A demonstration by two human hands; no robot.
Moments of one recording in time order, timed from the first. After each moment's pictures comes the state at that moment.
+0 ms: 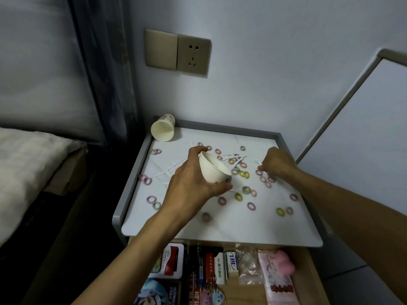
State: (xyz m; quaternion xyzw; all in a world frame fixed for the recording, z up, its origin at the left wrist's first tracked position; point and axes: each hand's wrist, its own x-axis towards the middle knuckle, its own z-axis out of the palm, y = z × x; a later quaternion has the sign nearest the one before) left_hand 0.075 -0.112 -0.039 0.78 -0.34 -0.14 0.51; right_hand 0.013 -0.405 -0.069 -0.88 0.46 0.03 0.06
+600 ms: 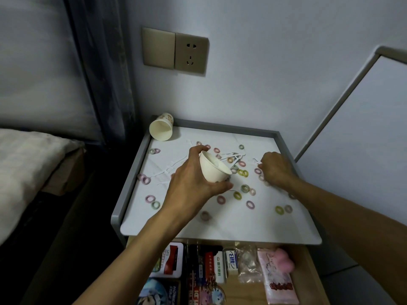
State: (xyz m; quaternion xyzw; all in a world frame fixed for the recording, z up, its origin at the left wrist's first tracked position) left_hand 0.073 -0.116 -0.042 0.78 -0.35 -0.13 0.51; right_hand 0.002 -0.399 -0.093 -0.90 0.43 -0.01 -0.04
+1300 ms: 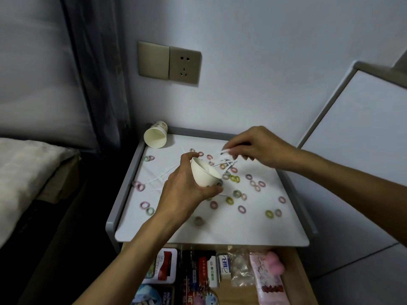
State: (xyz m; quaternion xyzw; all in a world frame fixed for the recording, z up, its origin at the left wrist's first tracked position) left_hand 0.073 -0.113 -0.037 0.77 -0.34 -0.14 0.52; right_hand -0.002 -0.308 0.053 -0.97 0.10 -0.04 0.23
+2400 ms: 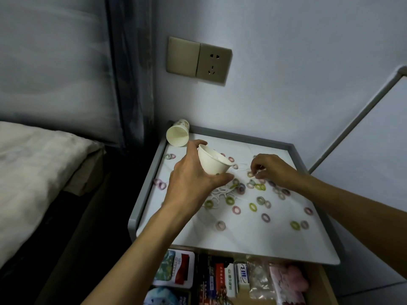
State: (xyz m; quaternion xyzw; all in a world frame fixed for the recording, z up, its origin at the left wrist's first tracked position) left_hand 0.103 -0.097 -0.026 0.77 -0.29 -0.10 0.57; right_hand 0.033 -0.400 -0.071 -0.99 0.12 0.02 0.11
